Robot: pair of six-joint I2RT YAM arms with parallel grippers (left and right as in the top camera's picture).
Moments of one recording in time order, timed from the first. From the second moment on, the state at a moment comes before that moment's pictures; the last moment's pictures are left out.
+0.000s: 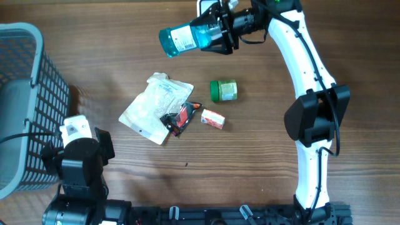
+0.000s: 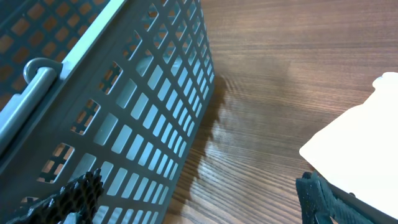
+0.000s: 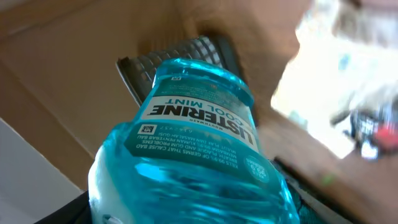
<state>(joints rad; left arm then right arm) -0.11 0.51 0.75 -0.91 -0.61 -0.05 0.27 2.32 2.33 -1.07 -1.14 0.85</state>
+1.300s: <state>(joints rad) -0.11 0.51 0.75 -0.91 -0.61 -0.05 0.37 2.32 2.29 -0.54 -0.35 -0.01</state>
